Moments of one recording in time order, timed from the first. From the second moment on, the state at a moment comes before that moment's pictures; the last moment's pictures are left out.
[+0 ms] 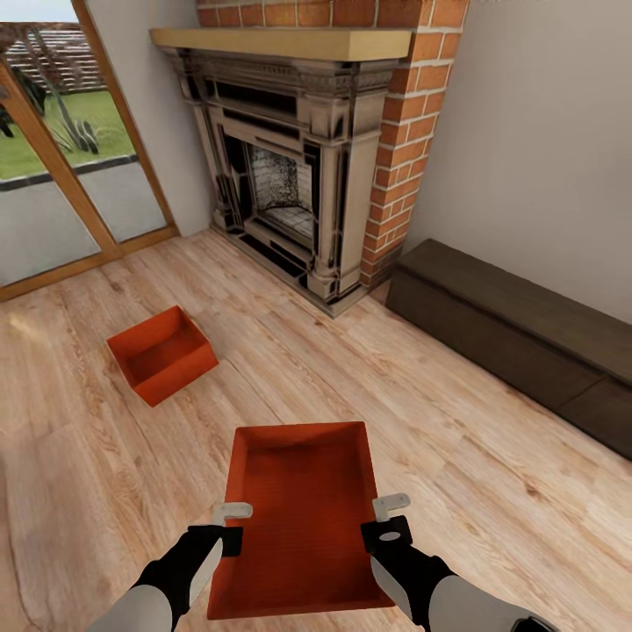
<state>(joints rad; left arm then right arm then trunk) -0.58 -0.07 0.01 -0.40 0.01 0.36 0.11 -0.66 0.13 0.68 -0.23 -0.47 0.10 -0.37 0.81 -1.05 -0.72</state>
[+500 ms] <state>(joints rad) -0.58 -0.07 0.01 -0.40 0.01 0.36 0.11 -0.66 0.13 0.68 -0.24 -0.47 0.10 -0.37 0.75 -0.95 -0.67</state>
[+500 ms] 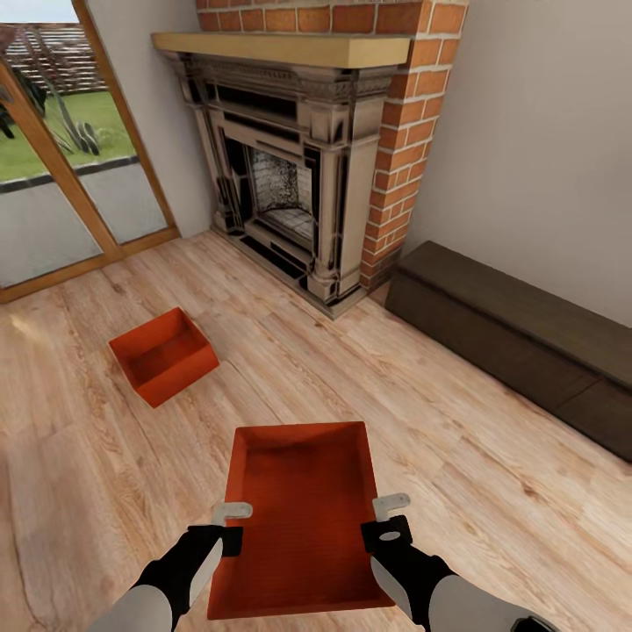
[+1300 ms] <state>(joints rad) -0.58 -0.07 0.01 -0.41 0.01 0.36 0.11 -0.66 0.13 0.68 -0.23 -0.47 0.10 -0.37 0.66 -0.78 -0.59</state>
